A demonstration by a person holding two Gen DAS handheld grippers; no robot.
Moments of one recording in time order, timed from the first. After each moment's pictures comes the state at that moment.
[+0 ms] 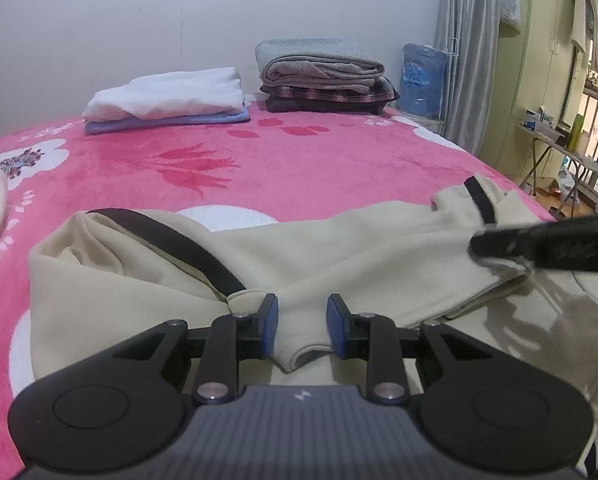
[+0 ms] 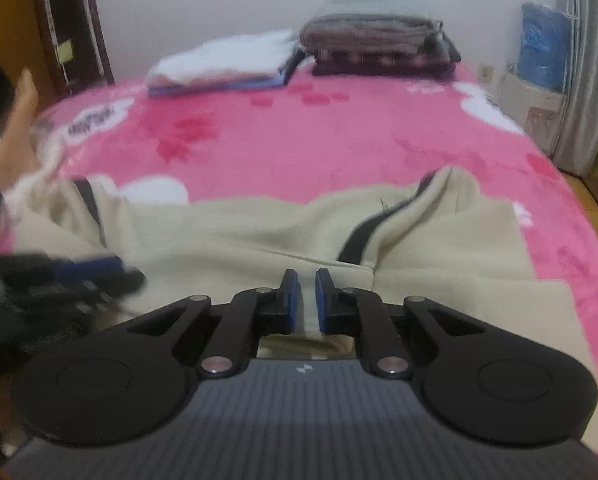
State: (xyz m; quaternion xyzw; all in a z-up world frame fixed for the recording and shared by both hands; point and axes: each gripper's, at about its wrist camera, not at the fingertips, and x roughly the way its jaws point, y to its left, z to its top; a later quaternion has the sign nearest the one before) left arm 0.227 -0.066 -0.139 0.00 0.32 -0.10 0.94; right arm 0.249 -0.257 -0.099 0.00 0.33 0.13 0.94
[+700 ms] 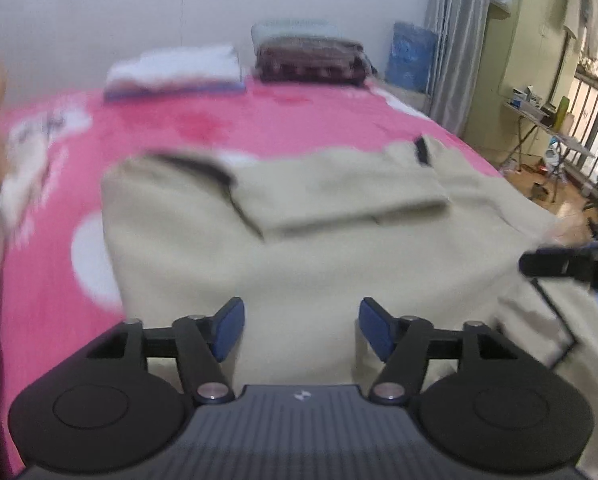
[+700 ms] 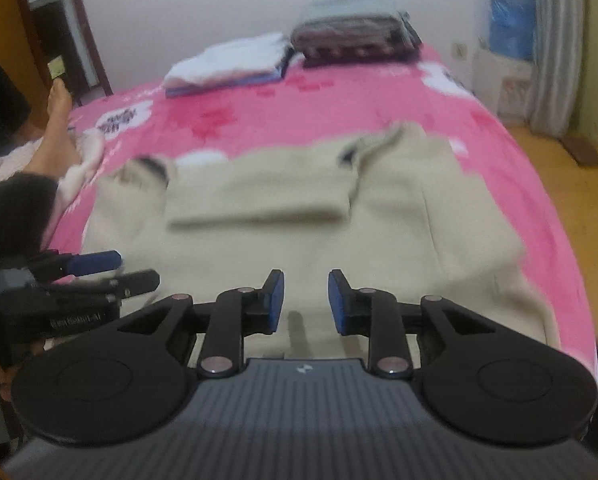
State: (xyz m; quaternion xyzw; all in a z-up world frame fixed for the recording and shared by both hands) left arm 0.104 -0.062 -0.104 -0.02 0.39 -0.11 0.91; right arm 0.104 -0.270 -0.066 0.06 0.37 0.10 0.92
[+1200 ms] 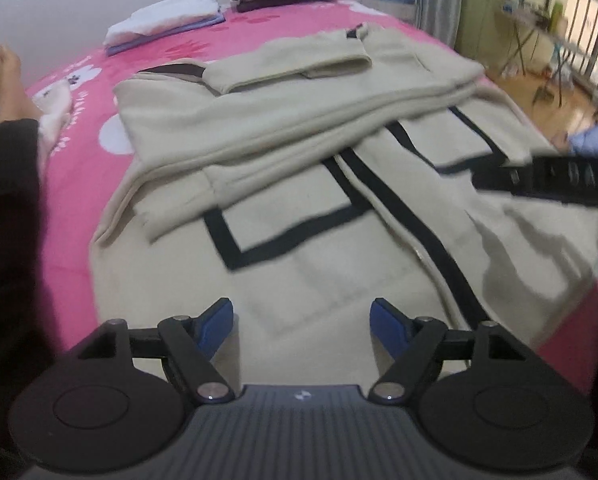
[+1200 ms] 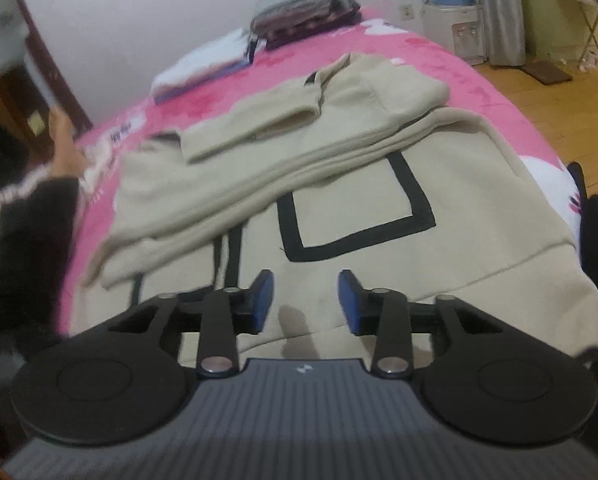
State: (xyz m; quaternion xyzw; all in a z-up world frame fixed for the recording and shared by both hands) left arm -0.032 -0.109 -0.095 0.09 0.48 -0.08 0.87; right arm -0.025 -0.276 -0.092 0.17 0.36 0.05 0.91
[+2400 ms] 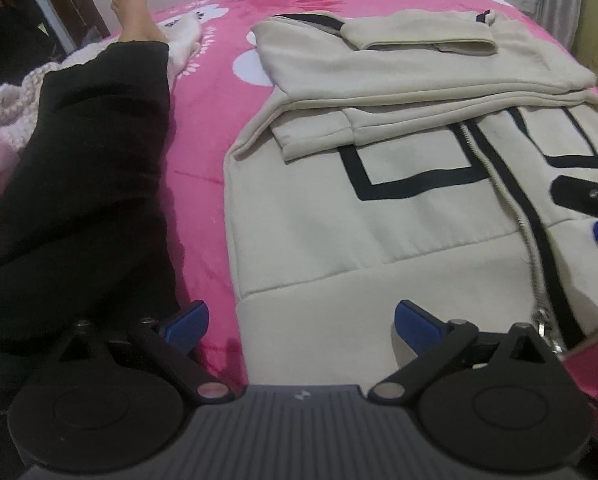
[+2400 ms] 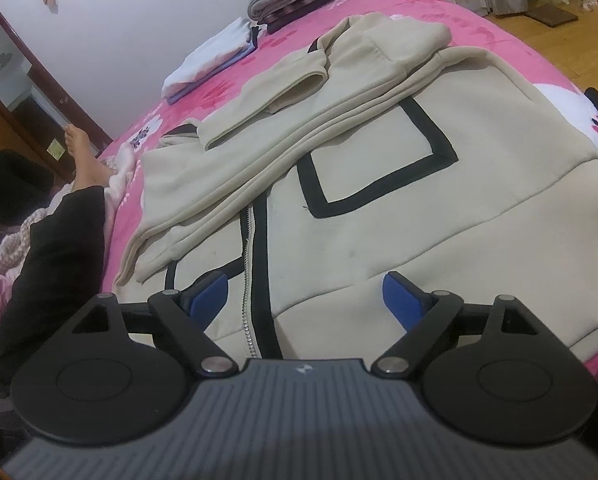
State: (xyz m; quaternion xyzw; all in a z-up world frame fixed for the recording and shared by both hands) left arm -0.048 -0.075 -0.084 0.06 0.52 0.11 0.85; right arm -0.031 -0.278 -0.113 0.25 0.39 0.08 0.88
